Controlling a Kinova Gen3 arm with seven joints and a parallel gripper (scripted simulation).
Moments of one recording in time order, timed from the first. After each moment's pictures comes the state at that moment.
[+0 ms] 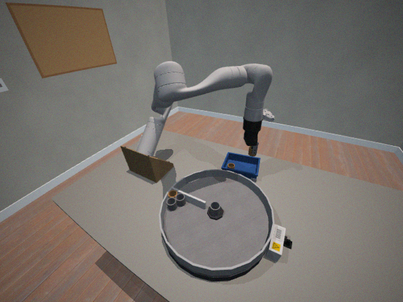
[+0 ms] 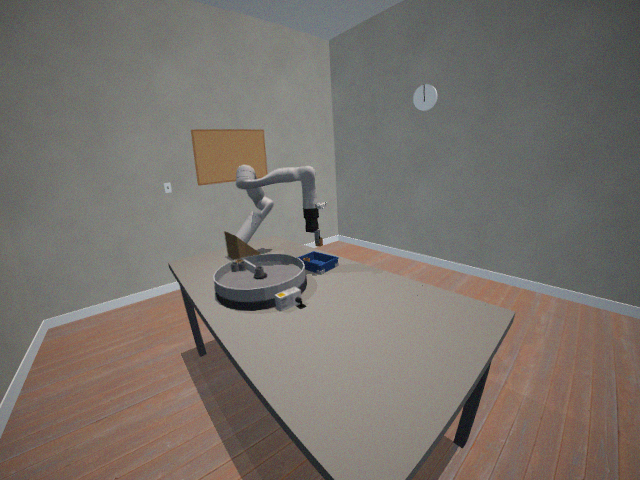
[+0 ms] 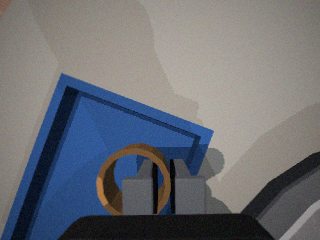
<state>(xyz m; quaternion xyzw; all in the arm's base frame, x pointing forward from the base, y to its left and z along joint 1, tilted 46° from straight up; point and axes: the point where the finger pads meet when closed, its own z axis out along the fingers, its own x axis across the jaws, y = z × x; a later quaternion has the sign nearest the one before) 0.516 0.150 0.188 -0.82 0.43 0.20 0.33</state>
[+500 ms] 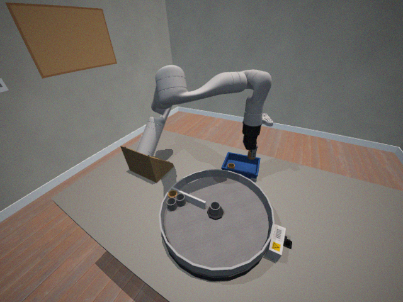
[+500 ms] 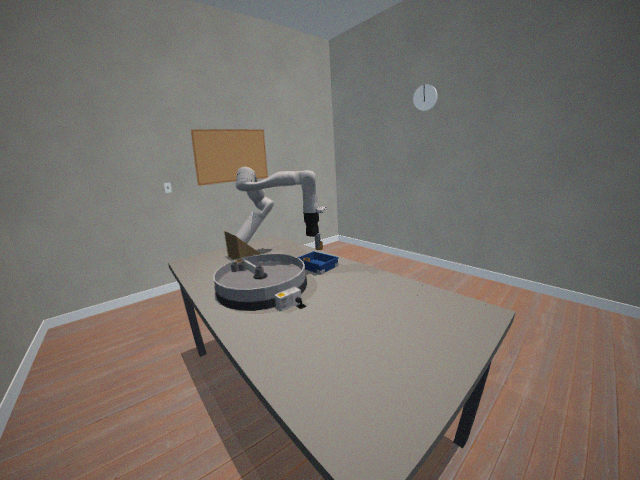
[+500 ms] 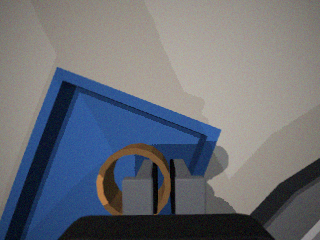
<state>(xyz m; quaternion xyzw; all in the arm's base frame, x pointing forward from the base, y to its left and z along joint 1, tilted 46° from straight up) 0.513 0.166 0.174 -0.82 0.43 0.21 0.33</state>
